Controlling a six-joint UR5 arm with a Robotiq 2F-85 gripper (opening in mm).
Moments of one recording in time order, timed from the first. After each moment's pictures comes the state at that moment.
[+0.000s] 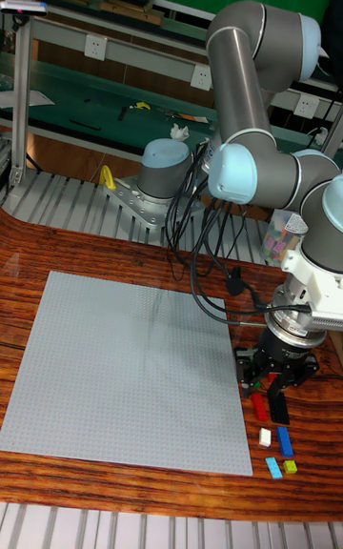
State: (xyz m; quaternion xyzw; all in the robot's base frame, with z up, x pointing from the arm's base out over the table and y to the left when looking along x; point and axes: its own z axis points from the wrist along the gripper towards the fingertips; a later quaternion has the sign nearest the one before) arm 0.628 0.206 0.036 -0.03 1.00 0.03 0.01
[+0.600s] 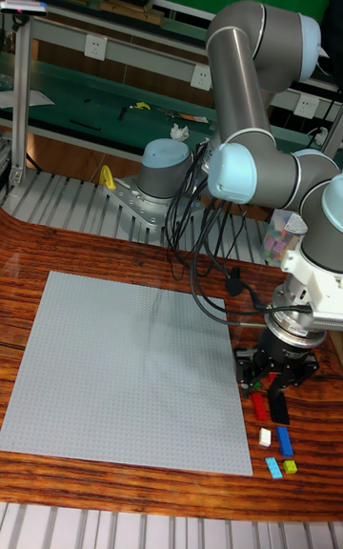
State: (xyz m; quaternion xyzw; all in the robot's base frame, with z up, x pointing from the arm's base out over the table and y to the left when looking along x) arm 0.630 0.206 0.036 -0.04 1.00 0.03 0.01
